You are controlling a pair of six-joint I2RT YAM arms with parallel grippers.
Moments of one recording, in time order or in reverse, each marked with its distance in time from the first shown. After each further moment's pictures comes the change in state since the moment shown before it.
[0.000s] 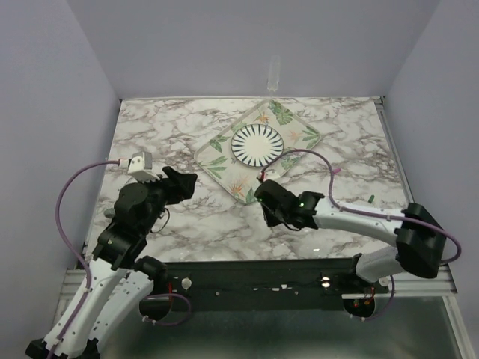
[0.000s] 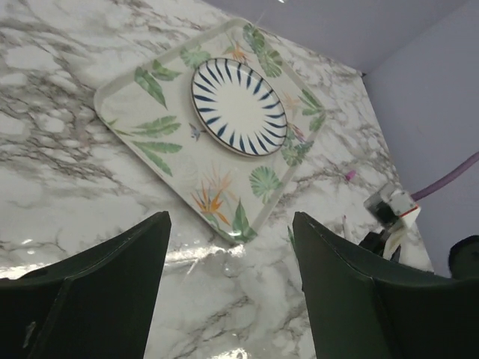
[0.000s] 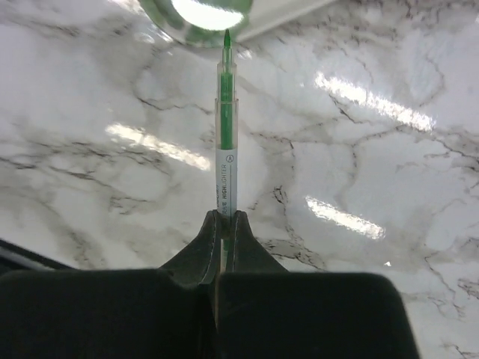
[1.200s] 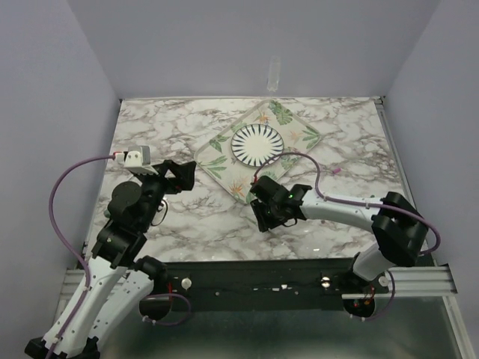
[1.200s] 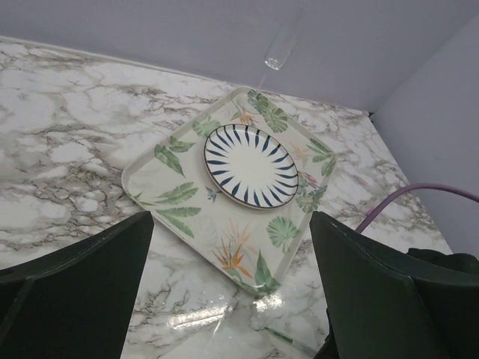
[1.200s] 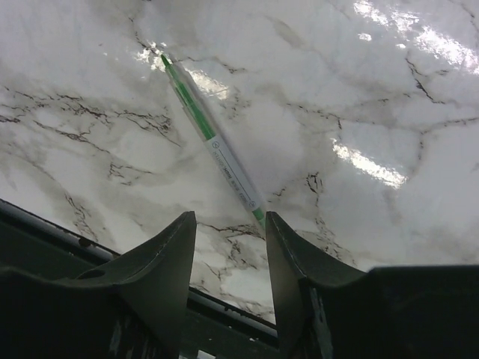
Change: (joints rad) left arm 0.000 0.034 0.022 0.158 -0.024 0.177; right arm -0.077 0.077 0.053 -0.058 -0.247 -0.048
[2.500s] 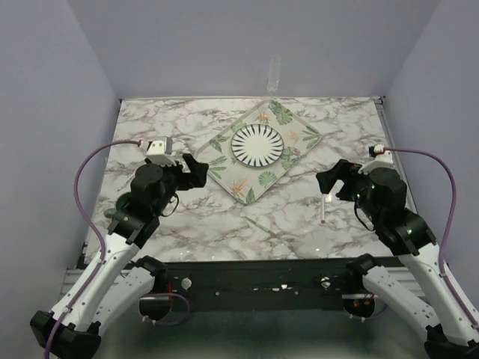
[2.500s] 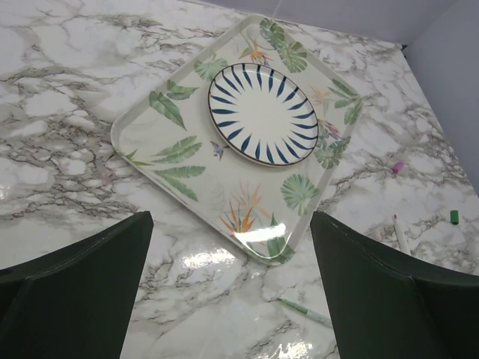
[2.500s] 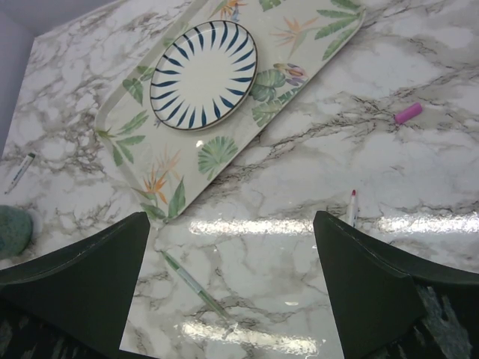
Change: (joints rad) left arm 0.000 0.189 0.000 0.008 0.061 -0.005; right arm -0.507 -0.922 -0.109 -0.034 0.134 0.000
